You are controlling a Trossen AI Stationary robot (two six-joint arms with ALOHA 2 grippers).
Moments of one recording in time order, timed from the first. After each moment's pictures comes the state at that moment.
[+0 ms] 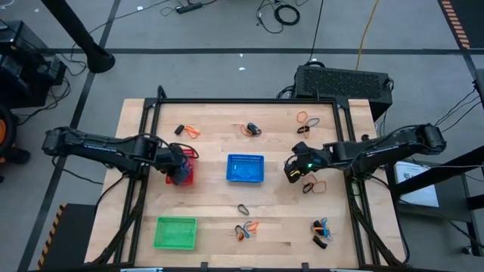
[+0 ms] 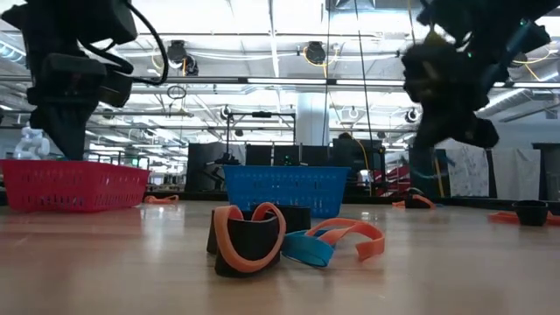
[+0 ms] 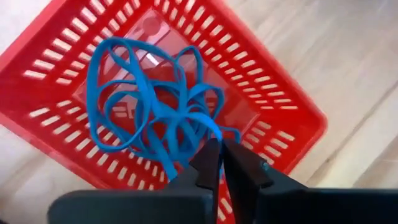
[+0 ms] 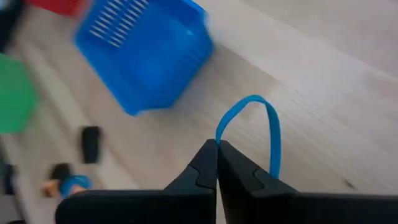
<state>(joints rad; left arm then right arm) -0.03 0.93 0.57 -0.87 0.02 -0.83 0.07 1.12 0.59 -0.34 0.10 1.03</state>
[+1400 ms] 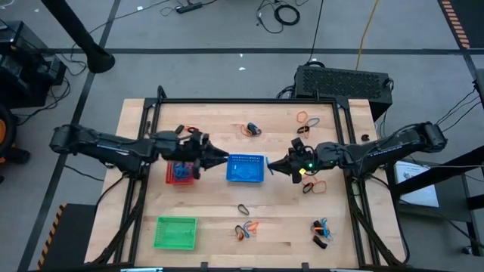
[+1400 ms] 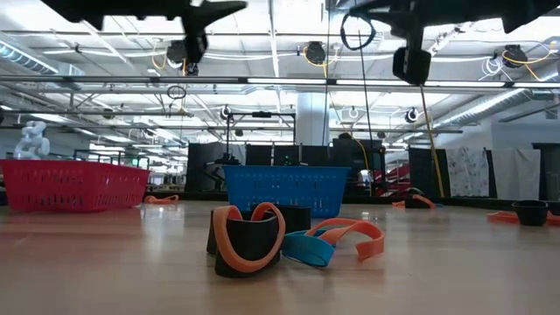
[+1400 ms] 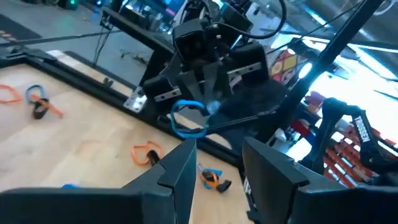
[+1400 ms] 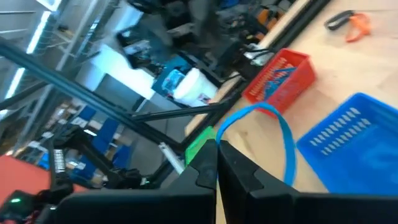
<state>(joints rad) -0.03 1.13 0.61 0.53 0.08 -0.54 0.17 1.09 0.59 0.38 0.11 0.96</state>
